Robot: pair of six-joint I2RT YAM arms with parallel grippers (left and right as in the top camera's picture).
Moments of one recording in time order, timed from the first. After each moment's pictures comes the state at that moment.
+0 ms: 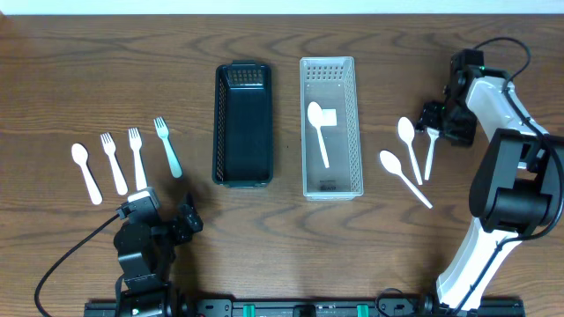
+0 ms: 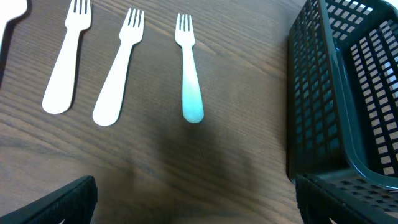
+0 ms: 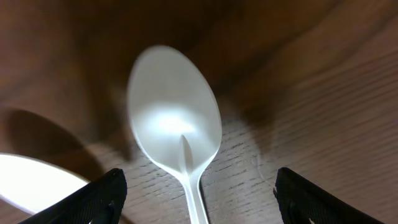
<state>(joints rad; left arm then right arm) 0.18 0.26 0.13 -0.42 0.10 -0.25 -0.14 2.13 1.53 -0.93 0.05 0.28</state>
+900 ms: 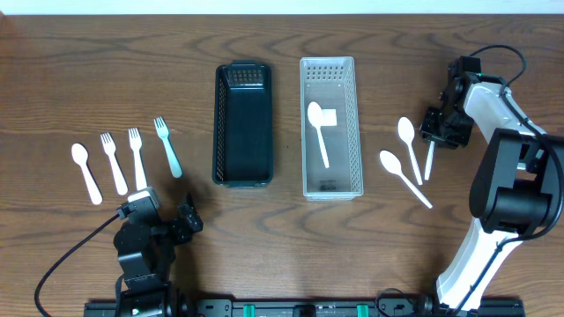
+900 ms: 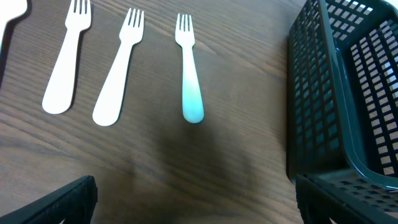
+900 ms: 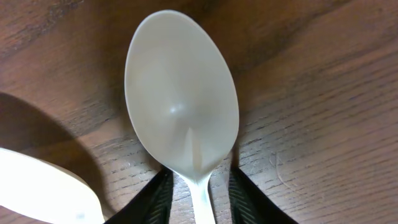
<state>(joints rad) 0.18 0.26 0.13 -0.42 0.10 -0.25 -0.14 2.13 1.49 -0.90 0.02 0.27</state>
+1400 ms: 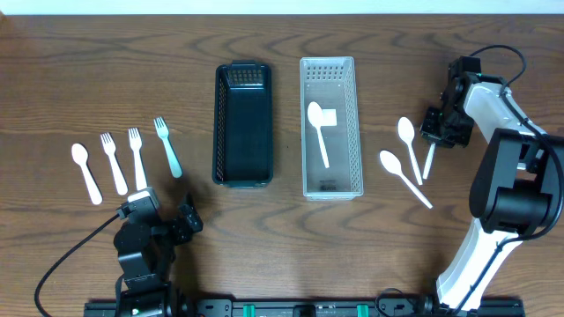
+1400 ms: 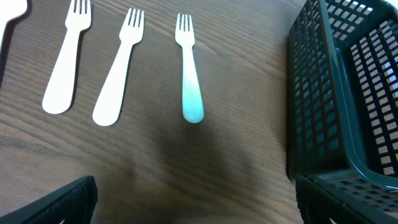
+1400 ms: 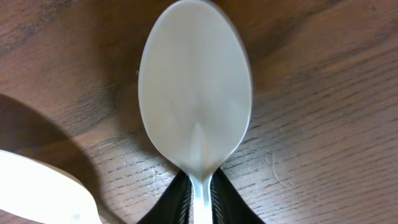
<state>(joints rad) 0.18 0.26 0.13 -0.42 0.10 -0.25 -0.14 2.13 1.49 -0.91 0.02 0.27</state>
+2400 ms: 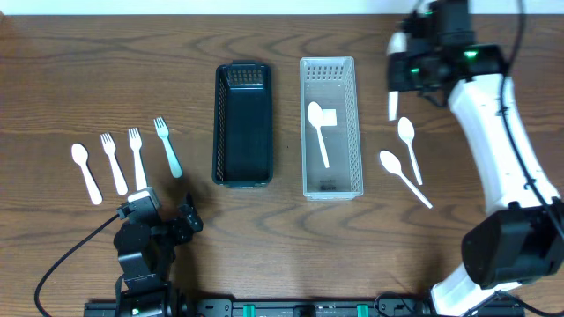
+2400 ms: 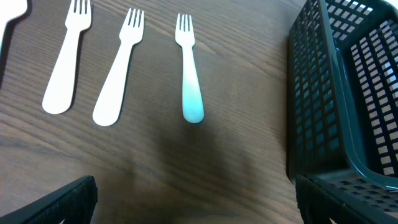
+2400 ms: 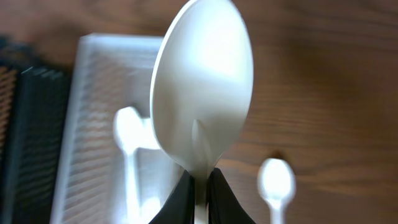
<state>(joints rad) 0.18 0.26 0.13 -0.42 0.10 -0.25 0.15 1.81 1.69 -0.90 -0.15 0.10</state>
